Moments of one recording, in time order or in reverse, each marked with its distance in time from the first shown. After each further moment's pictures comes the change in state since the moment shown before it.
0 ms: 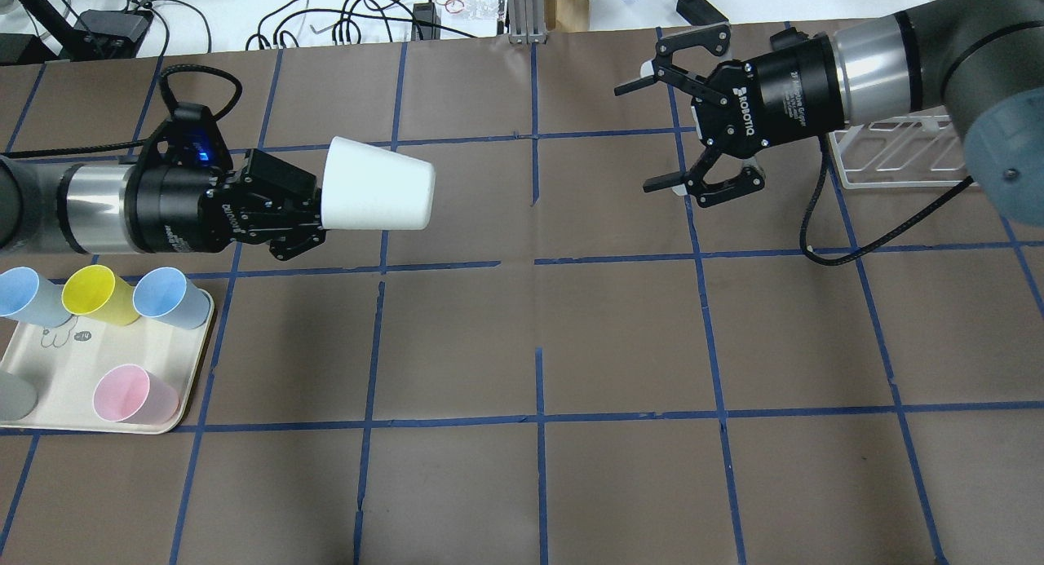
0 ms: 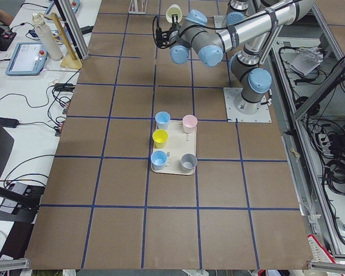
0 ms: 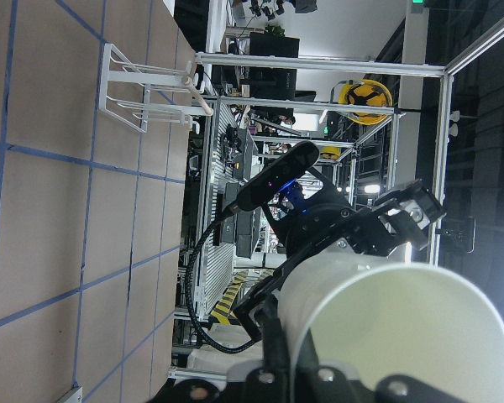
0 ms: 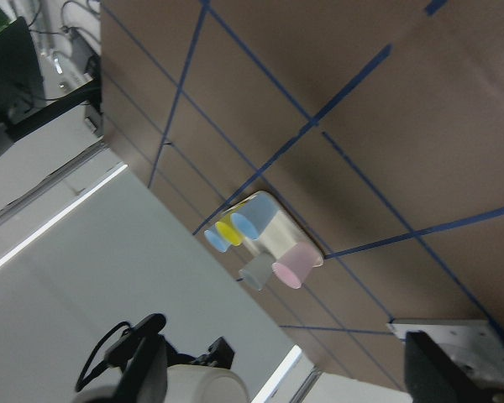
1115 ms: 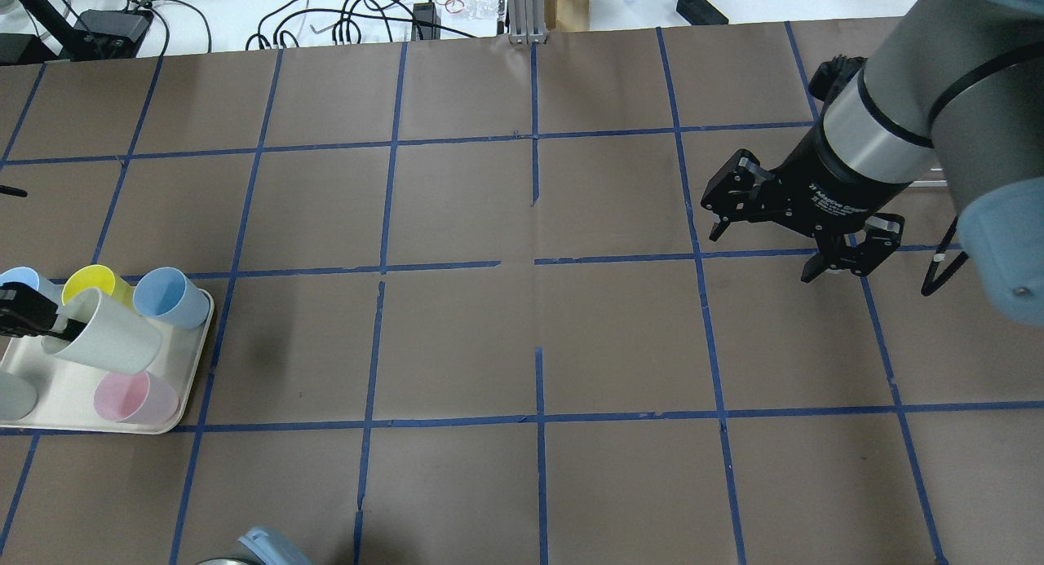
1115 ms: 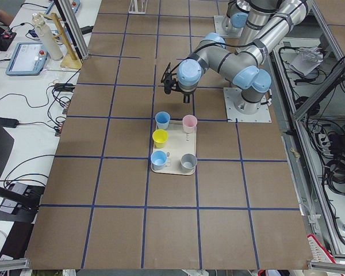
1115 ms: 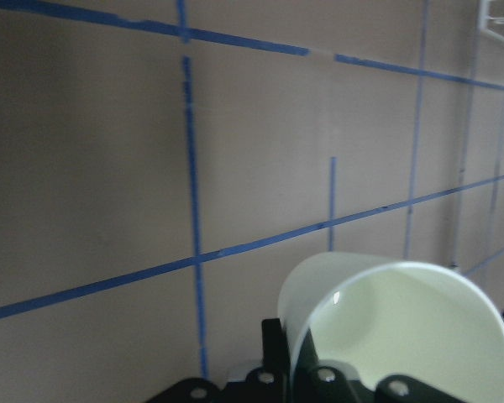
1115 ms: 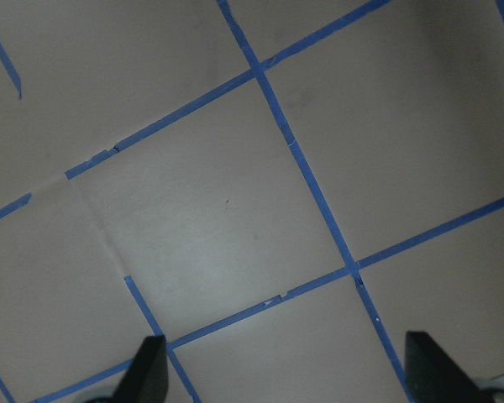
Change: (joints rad) left arm 0.422 0.014 0.027 0.608 0.848 0.044; right arm 0.185 -0.138 0.016 -0.102 -0.863 -0.052
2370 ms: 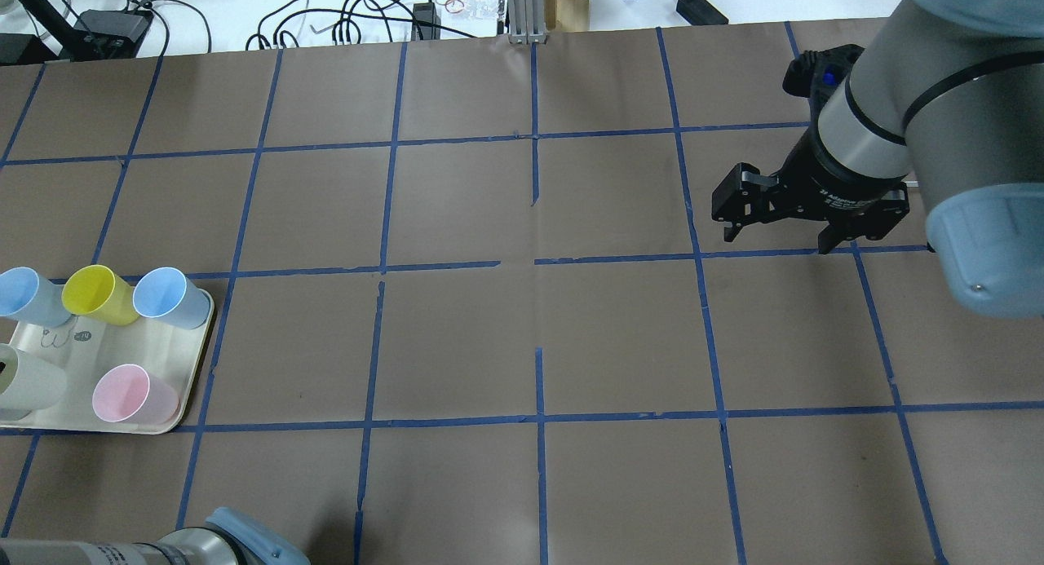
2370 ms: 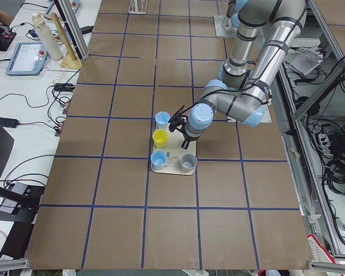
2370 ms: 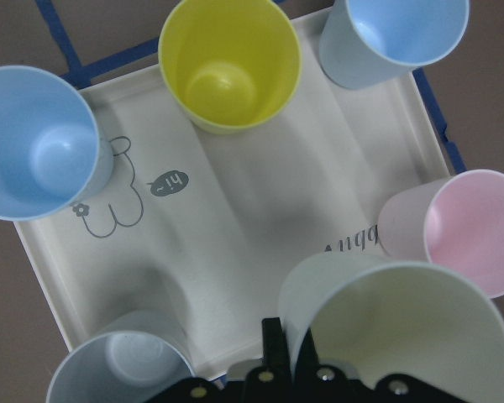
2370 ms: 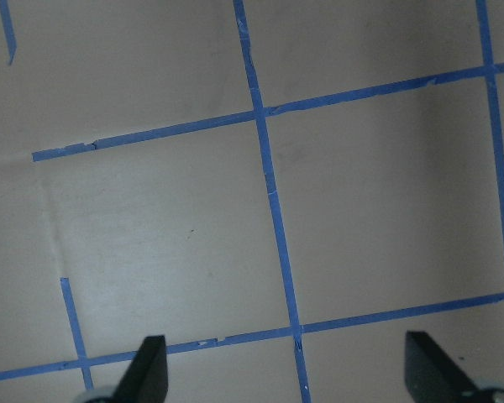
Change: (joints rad) left arm 0.187 -0.191 -0.103 0.527 0.081 0.492; right arm -0.014 0.027 0.017 -0.080 -0.072 -0.280
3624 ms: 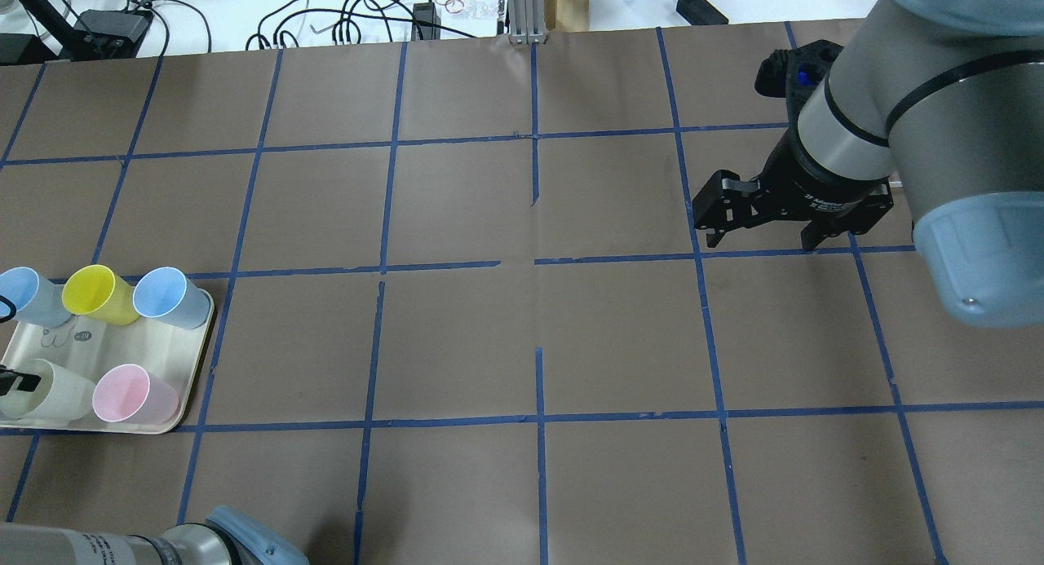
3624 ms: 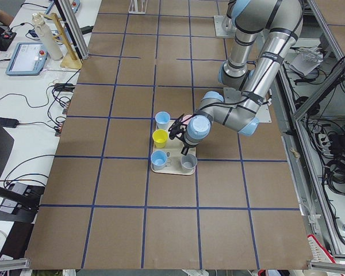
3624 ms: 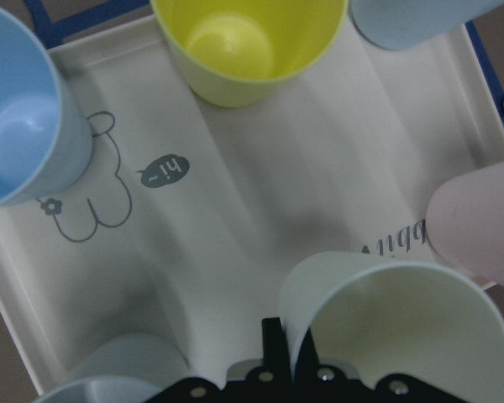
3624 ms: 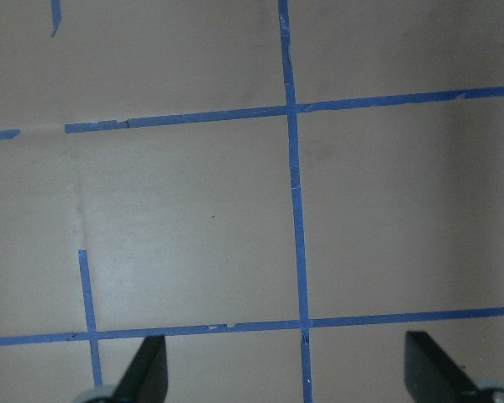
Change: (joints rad) left arm 0.005 -0.081 -0.058 0.118 0.000 0.000; right arm 0.050 -0.008 -0.013 0.018 0.009 -0.038
